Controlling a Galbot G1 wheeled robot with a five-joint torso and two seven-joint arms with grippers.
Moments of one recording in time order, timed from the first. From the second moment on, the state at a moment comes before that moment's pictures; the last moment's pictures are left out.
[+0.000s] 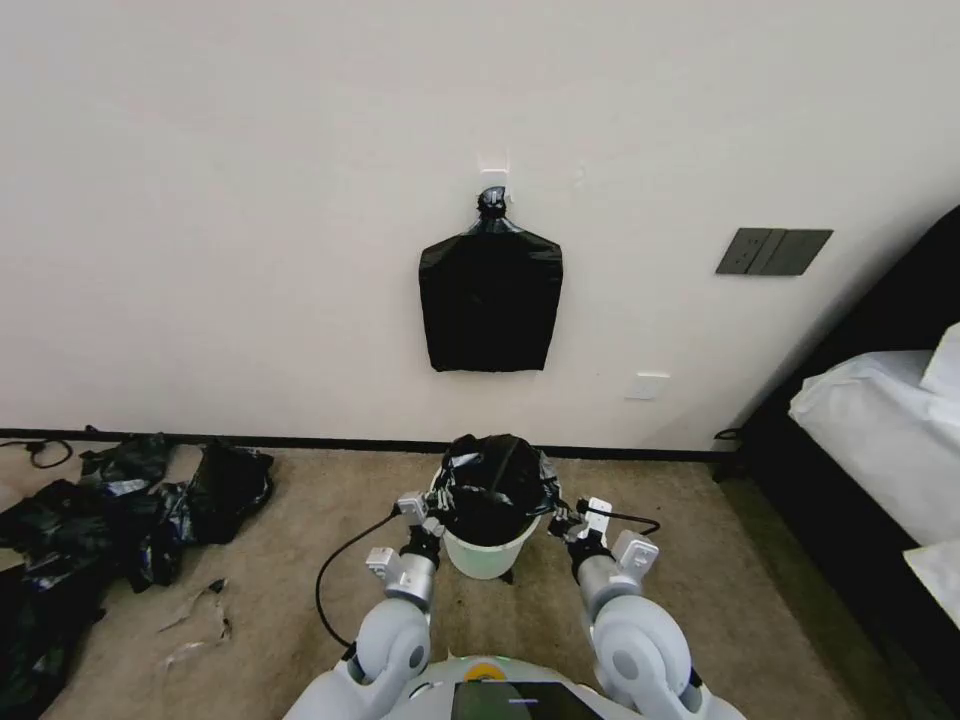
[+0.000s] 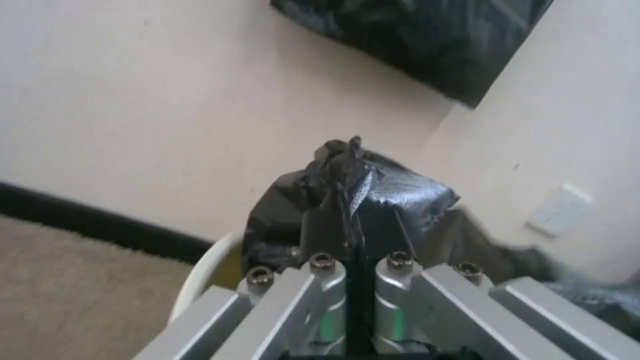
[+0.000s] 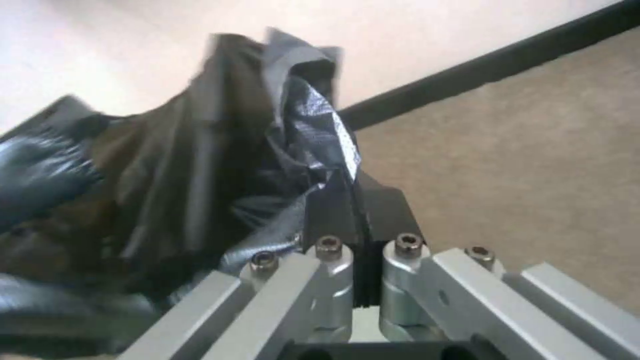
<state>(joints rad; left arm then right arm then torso) 1.45 -1.21 -0.03 -1.97 -0.60 -0.22 -0.31 -1.56 1.21 0.20 2.28 0.75 -0.33 0.67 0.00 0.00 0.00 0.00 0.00</state>
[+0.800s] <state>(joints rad) 1.67 -1.20 -0.07 -2.04 -0.45 -0.22 -0.39 -1.55 1.21 0.12 2.25 0.76 -0.55 0.80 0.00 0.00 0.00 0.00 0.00</state>
